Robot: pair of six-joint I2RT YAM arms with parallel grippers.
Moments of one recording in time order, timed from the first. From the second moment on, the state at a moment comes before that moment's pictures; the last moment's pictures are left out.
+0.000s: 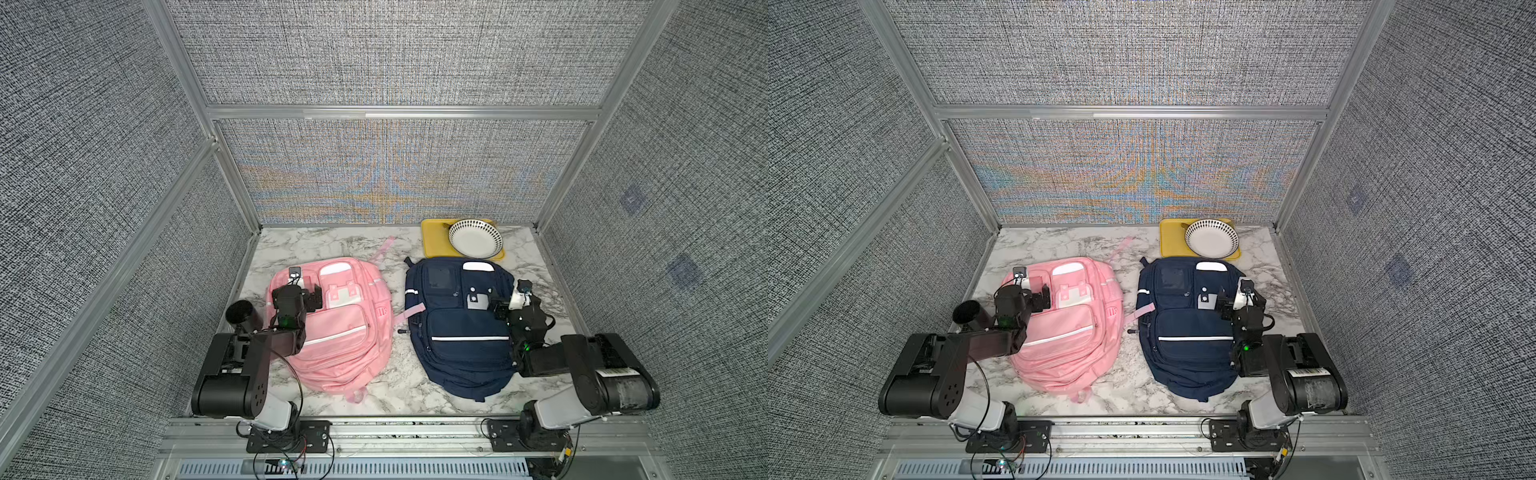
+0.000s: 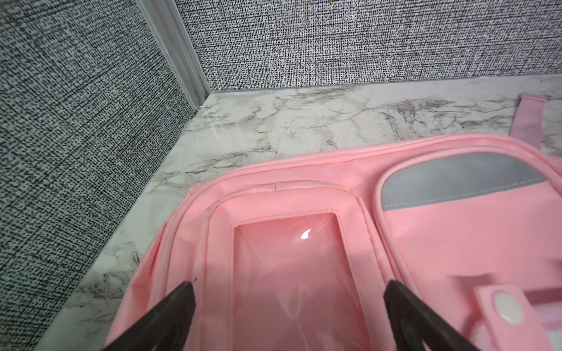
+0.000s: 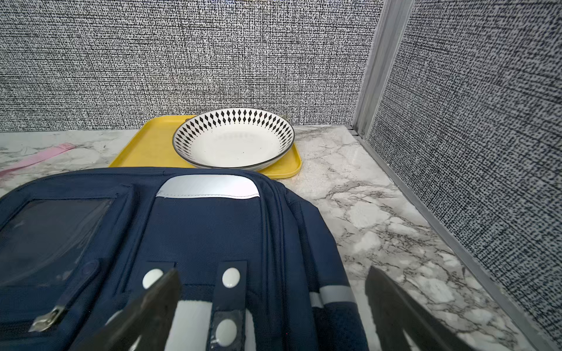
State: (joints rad) left arm -0.08 1.51 0.44 0.66 -0.18 0.03; right arm 0.04 1.52 0.22 1.14 0.18 0.00
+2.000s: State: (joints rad) left arm -0.63 1.89 1.22 -0.25 0.21 -0.65; right arm 0.29 1.29 0.44 0.11 -0.10 0.52
